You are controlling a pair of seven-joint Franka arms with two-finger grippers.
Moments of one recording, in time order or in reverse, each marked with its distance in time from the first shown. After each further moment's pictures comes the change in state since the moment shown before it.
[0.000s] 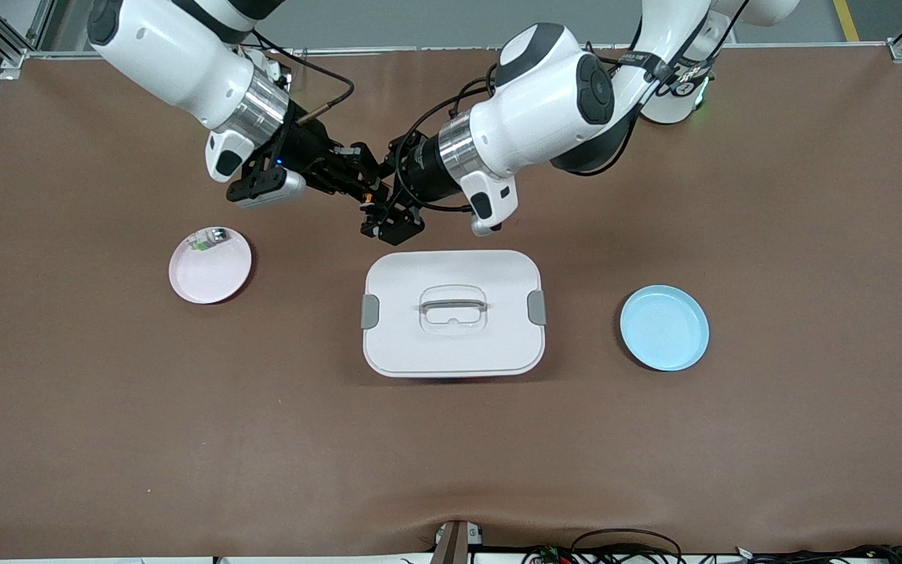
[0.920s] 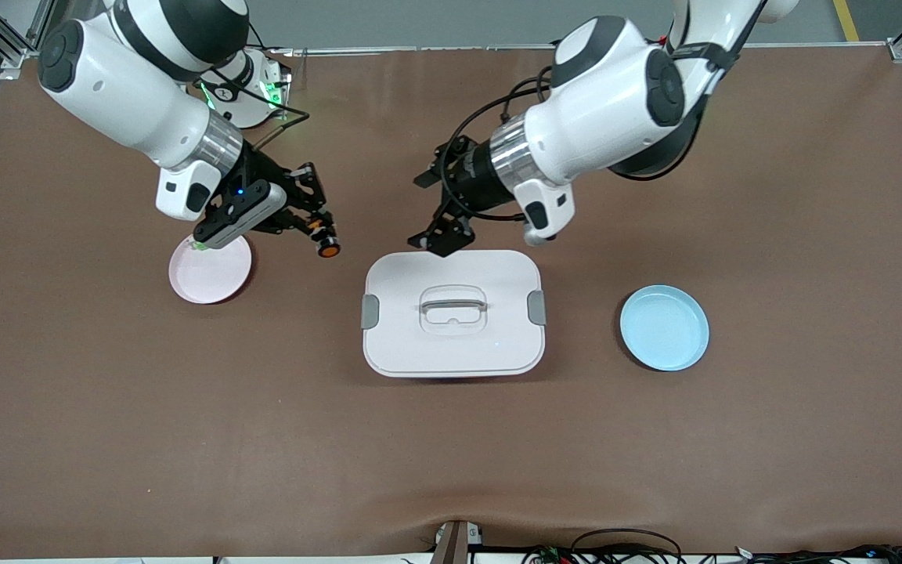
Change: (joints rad) left arm 0.127 -0.080 0.007 0.004 0.076 -0.228 0.003; right arm -0.119 0.018 -0.029 0.000 -0.202 -0.148 -0.687
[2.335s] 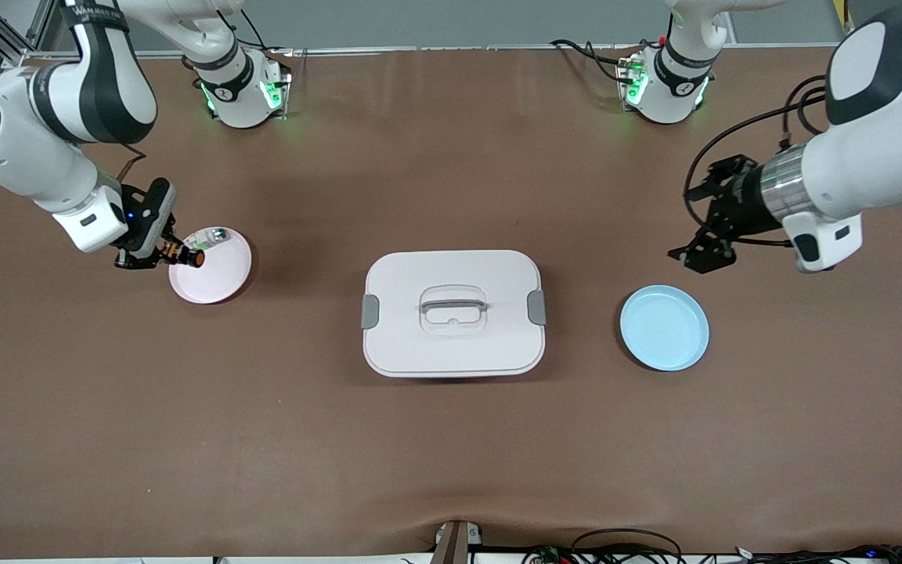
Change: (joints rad) left arm 0.481 -0.210 0.005 -0.149 0.354 -0.582 0.531; right arm -0.408 -0.072 -0.008 -0.395 -0.273 0.183 -1.240
